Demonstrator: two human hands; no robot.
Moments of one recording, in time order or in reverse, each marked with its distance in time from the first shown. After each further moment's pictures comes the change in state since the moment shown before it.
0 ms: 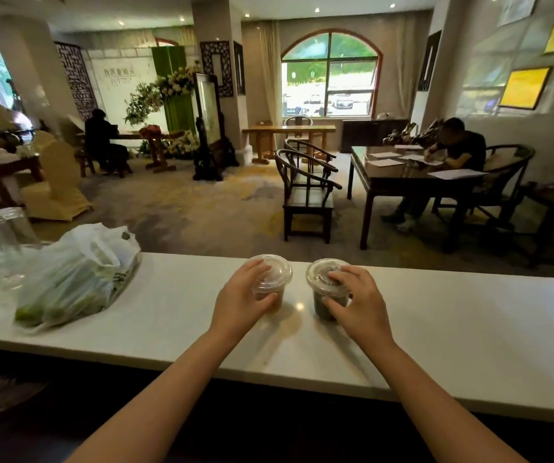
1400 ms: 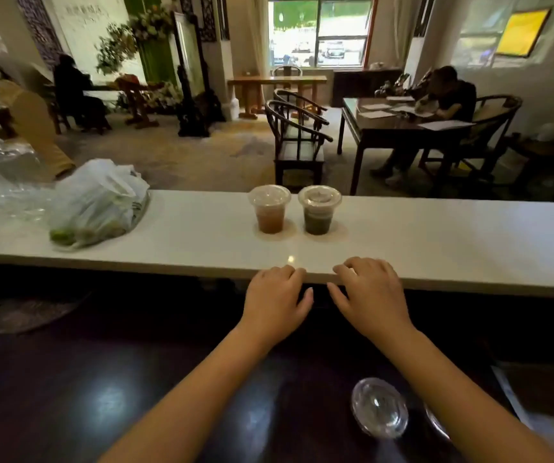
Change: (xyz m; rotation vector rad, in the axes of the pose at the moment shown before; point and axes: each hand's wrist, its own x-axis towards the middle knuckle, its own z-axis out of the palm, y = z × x) left_hand -0.148 0.056 -0.014 0.406 -0.168 0.311; right_hand -0.139 -0.061 -0.048 -0.636 -0.166 -0.221
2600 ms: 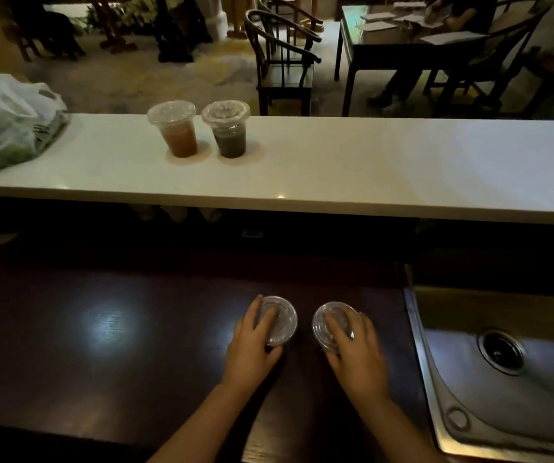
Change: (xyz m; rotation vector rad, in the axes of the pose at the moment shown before) left_hand -0.143 0.160 0.157 -0.330 -0.299 -0.439; right_hand -0.249 0.128 0.069 0.277 -0.274 0.276
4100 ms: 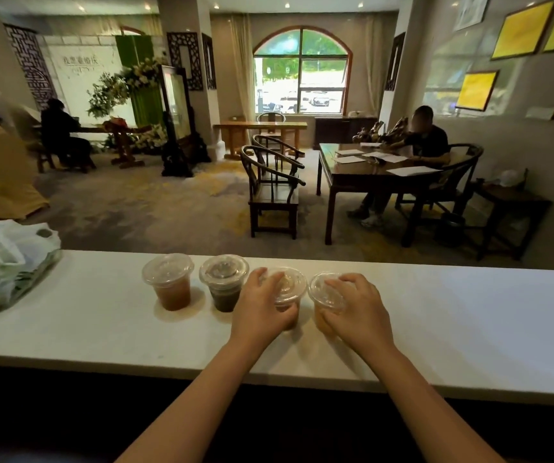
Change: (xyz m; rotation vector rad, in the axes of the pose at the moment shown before) left_hand 0.274 0.099 -0.156 -0.096 0.254 0.125; right_hand 0.297 -0.045 -0.142 0.244 0.242 0.030
